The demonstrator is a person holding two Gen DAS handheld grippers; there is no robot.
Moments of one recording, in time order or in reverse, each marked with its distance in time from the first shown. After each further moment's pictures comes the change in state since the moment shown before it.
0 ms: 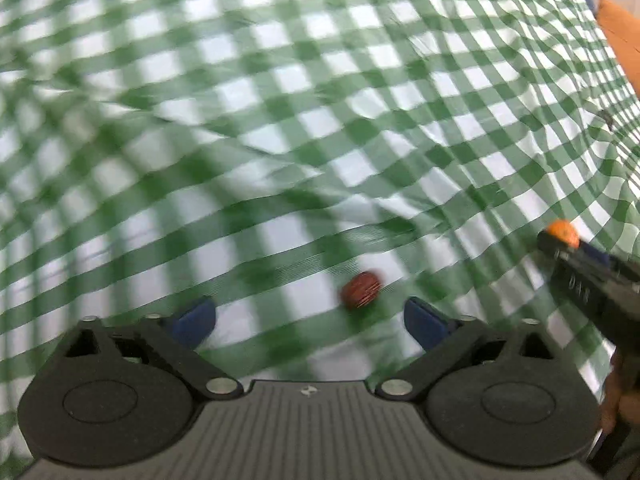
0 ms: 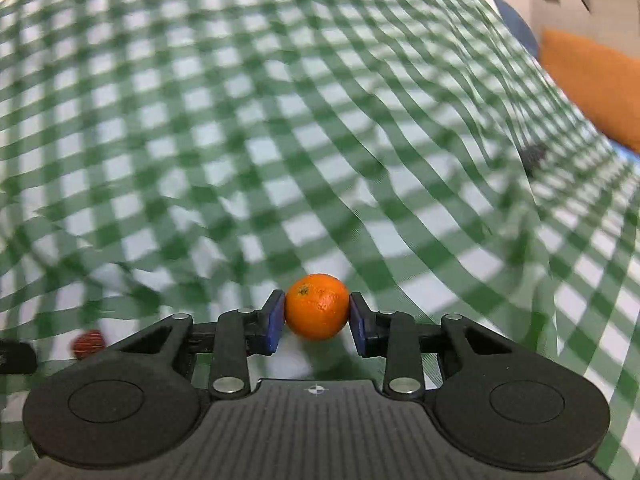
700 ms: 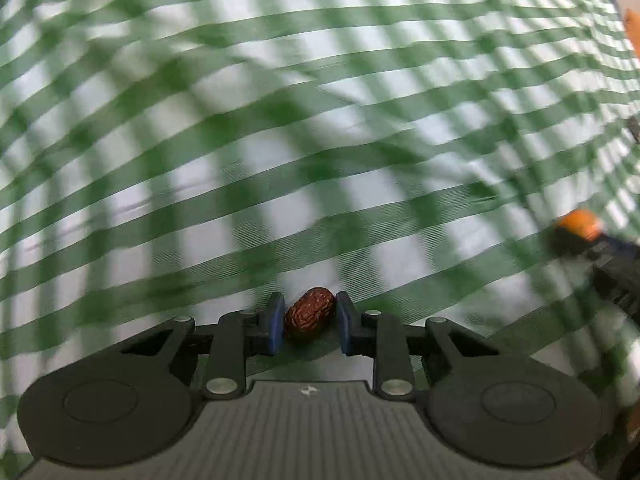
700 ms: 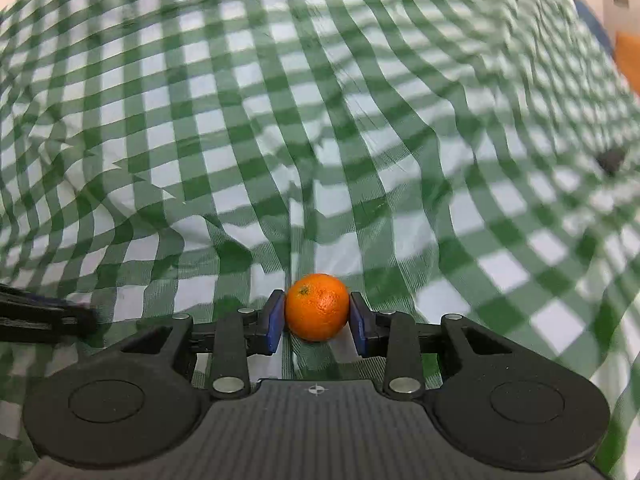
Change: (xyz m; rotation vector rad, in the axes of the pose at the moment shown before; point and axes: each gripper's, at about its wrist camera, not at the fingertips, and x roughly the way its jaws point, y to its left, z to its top) left arm 0.022 0.072 -0.043 -0.075 0.025 0.061; right arm -0.020 0.047 -0.015 -0.164 -0.001 0.167
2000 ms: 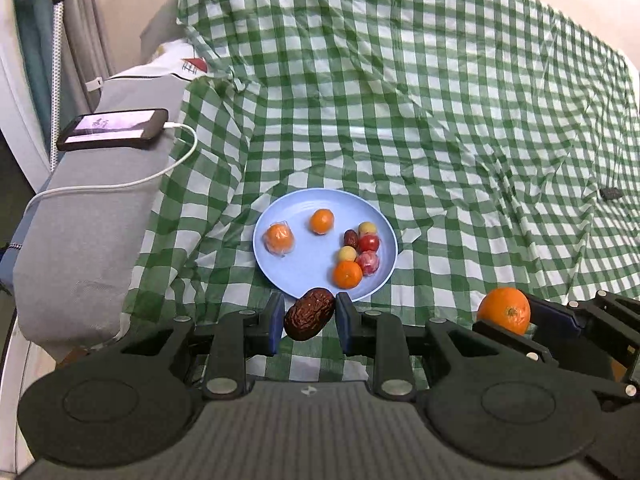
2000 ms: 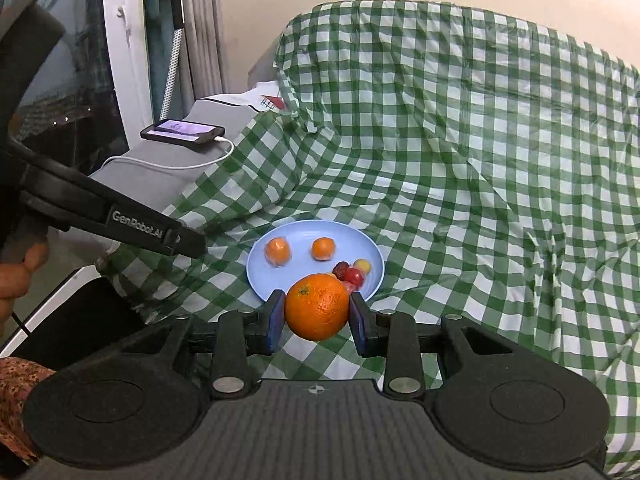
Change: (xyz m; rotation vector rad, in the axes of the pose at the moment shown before) left arm -0.400 0.070 -0.228 -0.336 -0.070 0.149; right arm -0.397 0.139 -0.046 -0.450 0.080 0.571
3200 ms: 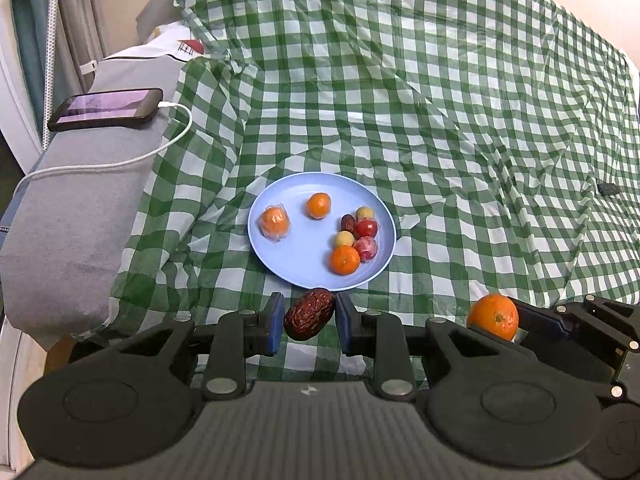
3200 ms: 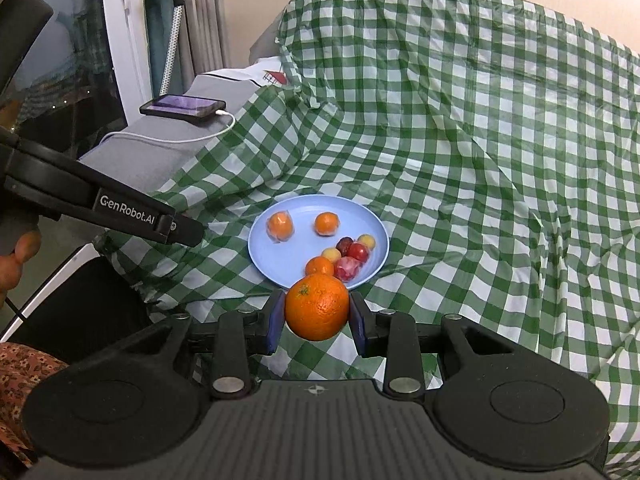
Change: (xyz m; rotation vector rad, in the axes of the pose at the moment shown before) left arm 0.019 0.005 -0.005 -0.017 0.049 -0.017; right arm 0.018 0.003 -0.007 -0.003 0.081 0.006
